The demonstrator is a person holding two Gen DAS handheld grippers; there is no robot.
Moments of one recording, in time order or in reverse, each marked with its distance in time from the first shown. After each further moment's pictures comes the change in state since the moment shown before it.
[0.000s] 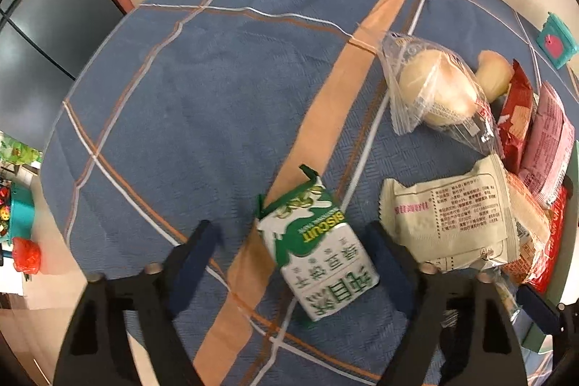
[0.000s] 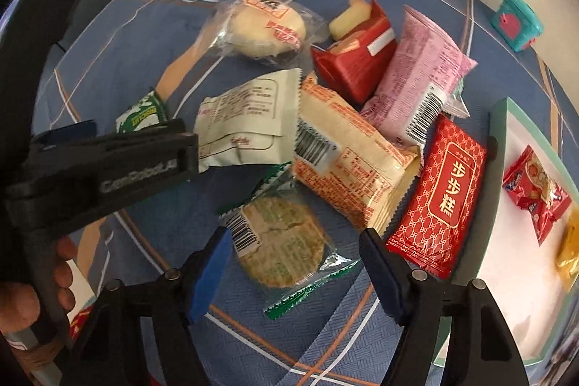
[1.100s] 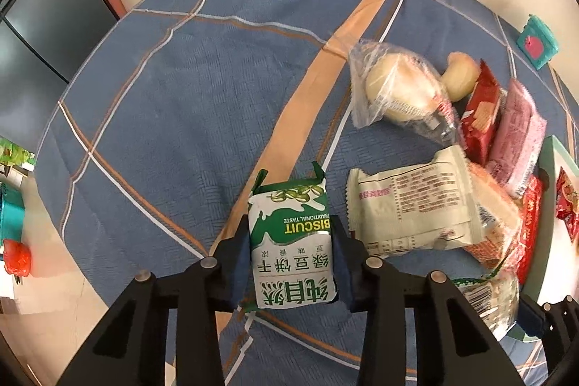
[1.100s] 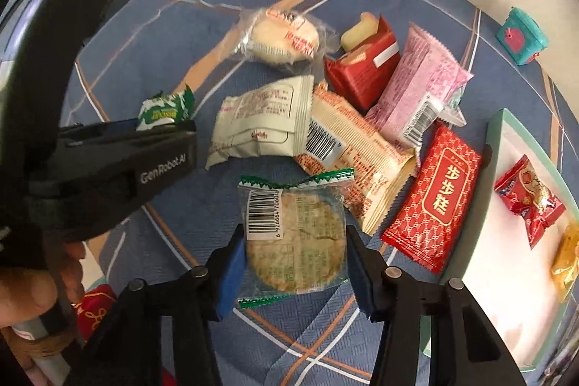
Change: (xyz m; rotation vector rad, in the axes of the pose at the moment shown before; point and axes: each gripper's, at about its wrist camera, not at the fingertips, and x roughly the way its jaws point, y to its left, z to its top) left arm -0.031 -0.008 -0.016 0.002 -0.029 -0.039; right arm -0.032 -0.012 -0.005 -0.040 -0.034 0.049
